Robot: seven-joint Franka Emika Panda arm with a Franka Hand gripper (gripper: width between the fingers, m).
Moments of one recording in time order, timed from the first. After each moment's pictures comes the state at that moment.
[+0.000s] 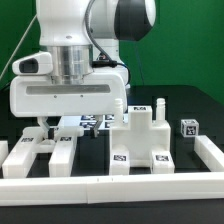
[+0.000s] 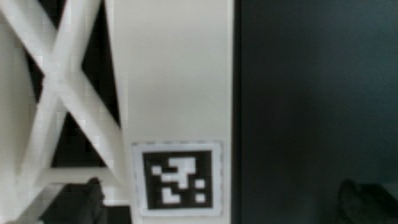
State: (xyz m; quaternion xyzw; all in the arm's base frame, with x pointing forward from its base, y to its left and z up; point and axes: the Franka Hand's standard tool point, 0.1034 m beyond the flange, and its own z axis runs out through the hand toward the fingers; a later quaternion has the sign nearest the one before) arm 0.514 -0.090 0.030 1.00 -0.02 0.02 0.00
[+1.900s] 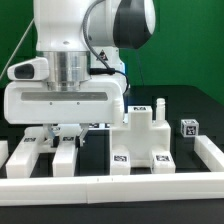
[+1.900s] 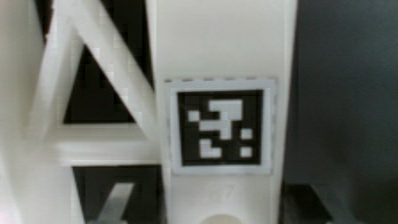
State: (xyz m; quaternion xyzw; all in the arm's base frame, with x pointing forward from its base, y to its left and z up) arm 0.529 -0.098 0.021 1.00 -0.02 0.03 0.01
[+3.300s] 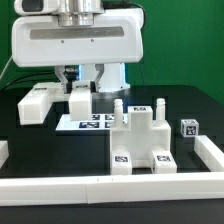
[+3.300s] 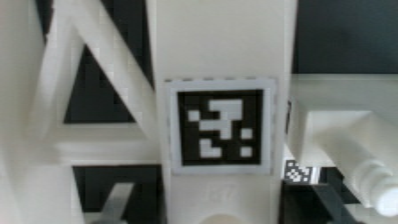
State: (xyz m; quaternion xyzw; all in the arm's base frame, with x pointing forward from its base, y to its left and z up) arm 0.546 -0.068 0.123 1.00 -0.02 0.04 -0.01
